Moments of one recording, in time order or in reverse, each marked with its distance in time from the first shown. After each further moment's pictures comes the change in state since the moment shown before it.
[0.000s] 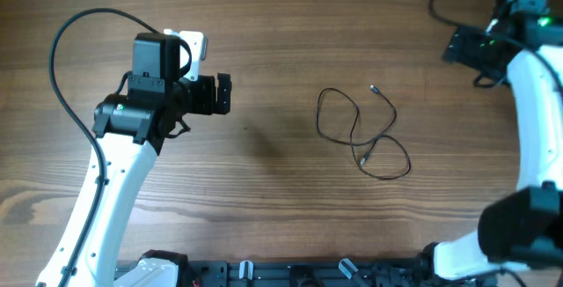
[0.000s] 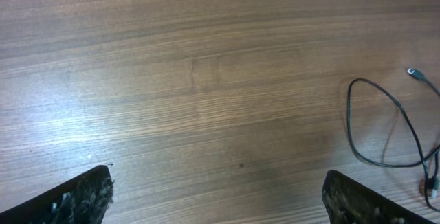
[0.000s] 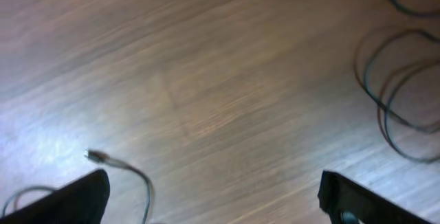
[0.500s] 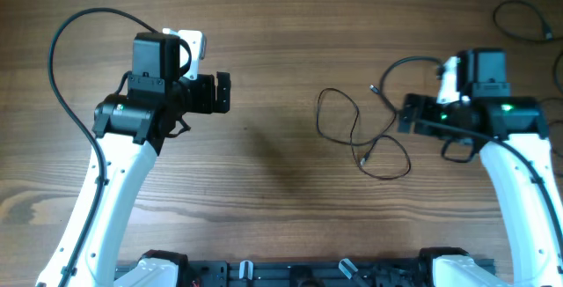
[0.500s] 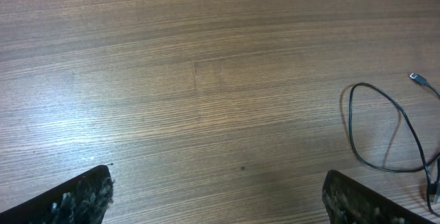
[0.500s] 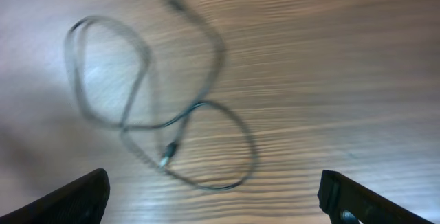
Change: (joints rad) left arm 0.000 0.000 0.000 0.009 -0.008 -0.008; right arm 0.160 -0.388 -0.456 0.002 -0.262 -0.086
